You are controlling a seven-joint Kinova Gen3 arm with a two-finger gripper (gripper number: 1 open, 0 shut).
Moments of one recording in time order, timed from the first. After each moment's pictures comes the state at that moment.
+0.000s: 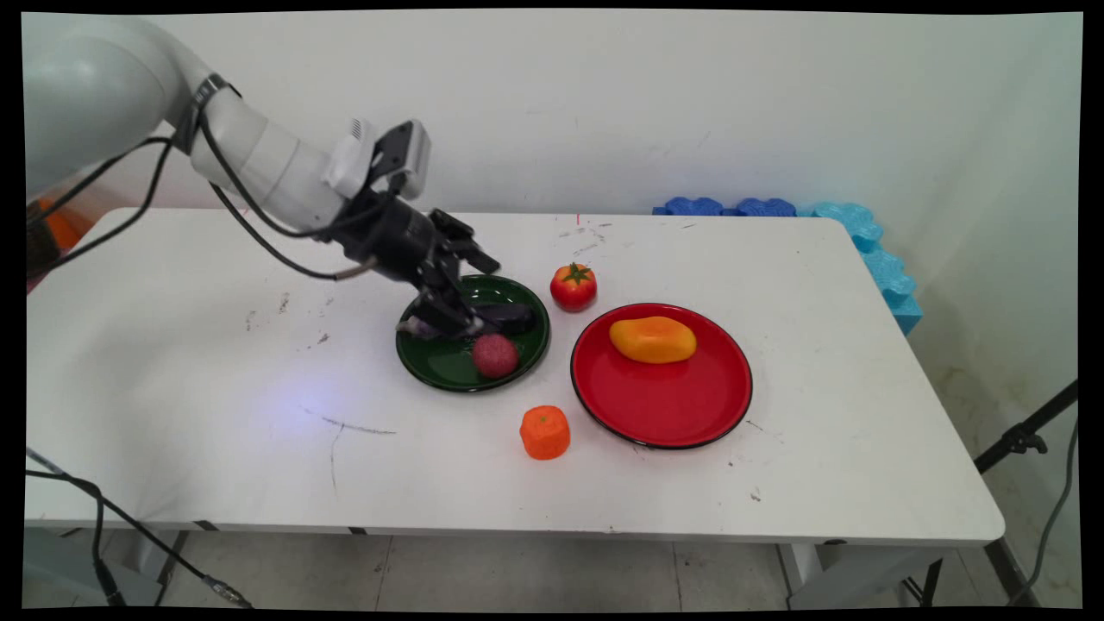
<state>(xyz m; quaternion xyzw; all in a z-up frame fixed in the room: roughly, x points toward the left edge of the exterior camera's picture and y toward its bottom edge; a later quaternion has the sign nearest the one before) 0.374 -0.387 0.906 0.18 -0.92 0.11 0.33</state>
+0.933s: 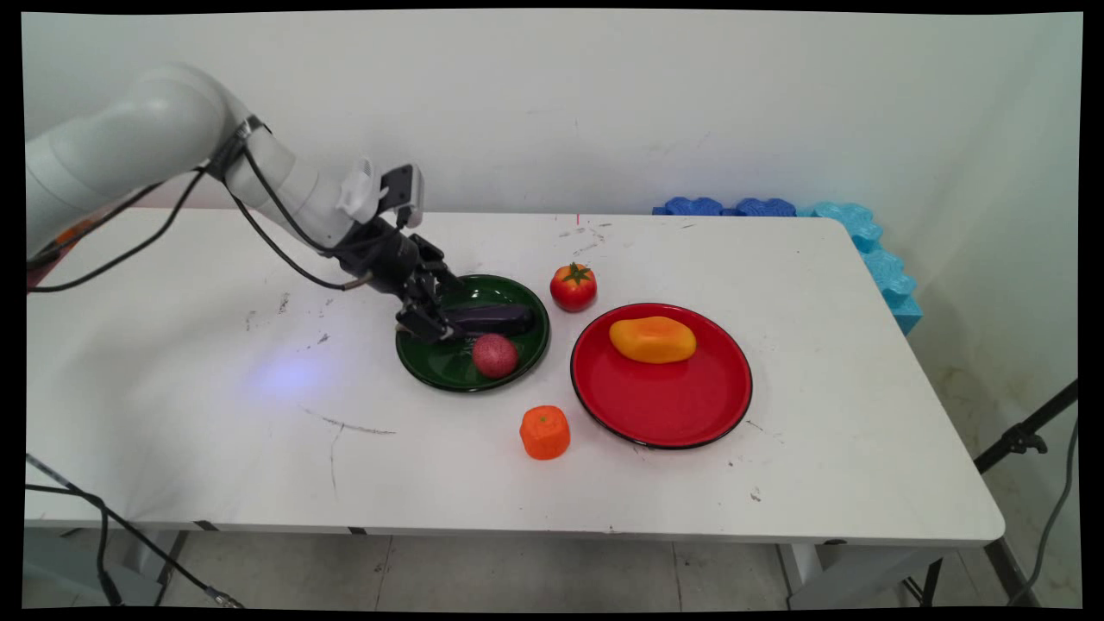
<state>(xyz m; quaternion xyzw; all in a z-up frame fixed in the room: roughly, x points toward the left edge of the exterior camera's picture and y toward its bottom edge) 0.417 -0.434 0.832 0.22 -0.93 0.08 0.27</state>
